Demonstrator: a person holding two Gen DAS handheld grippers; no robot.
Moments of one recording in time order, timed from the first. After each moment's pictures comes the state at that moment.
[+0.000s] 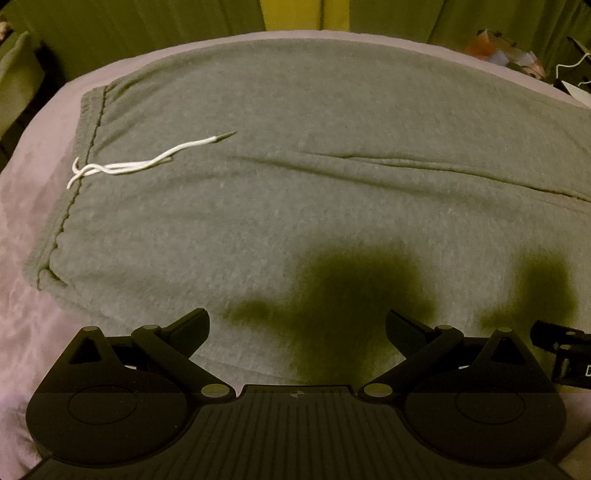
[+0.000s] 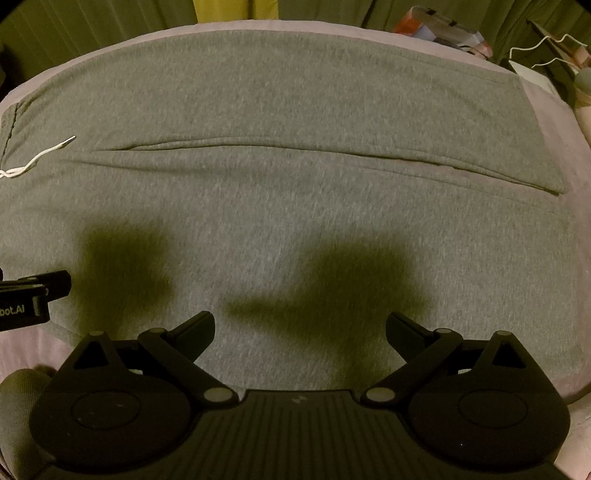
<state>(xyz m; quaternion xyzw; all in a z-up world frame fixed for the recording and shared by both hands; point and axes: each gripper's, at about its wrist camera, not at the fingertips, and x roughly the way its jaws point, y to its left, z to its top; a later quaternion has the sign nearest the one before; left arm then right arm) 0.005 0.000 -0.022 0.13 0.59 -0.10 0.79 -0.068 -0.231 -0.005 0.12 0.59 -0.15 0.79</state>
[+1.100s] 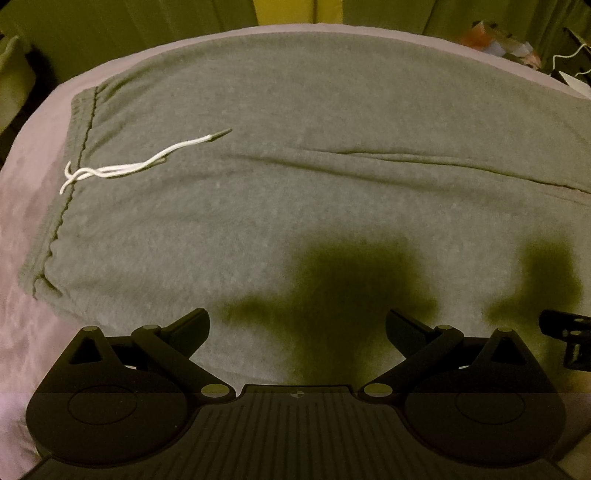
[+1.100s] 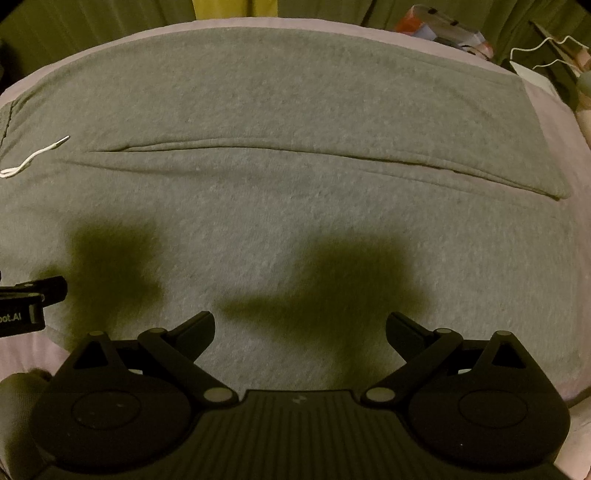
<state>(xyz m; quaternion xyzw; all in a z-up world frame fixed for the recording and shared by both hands) 0.013 -0.001 -0.030 0.14 0.59 -0.11 0.78 -0.060 -0.237 -0.008 0.11 0.59 -0.15 0.78</state>
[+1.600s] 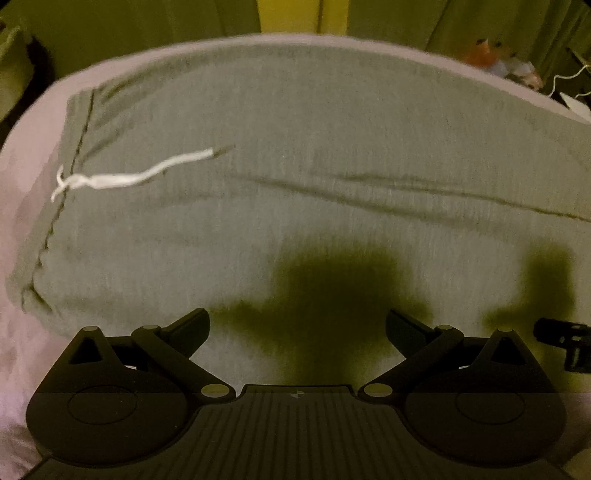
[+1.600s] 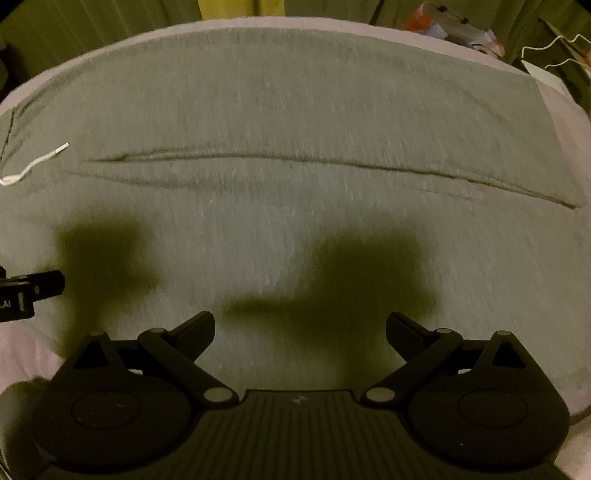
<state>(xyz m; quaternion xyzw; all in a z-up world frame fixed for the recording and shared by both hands) 0.036 0.007 -0.031 0.11 0.58 -0.11 0.80 -0.049 -0.253 -0.016 0.13 0.59 -0.14 0.79</state>
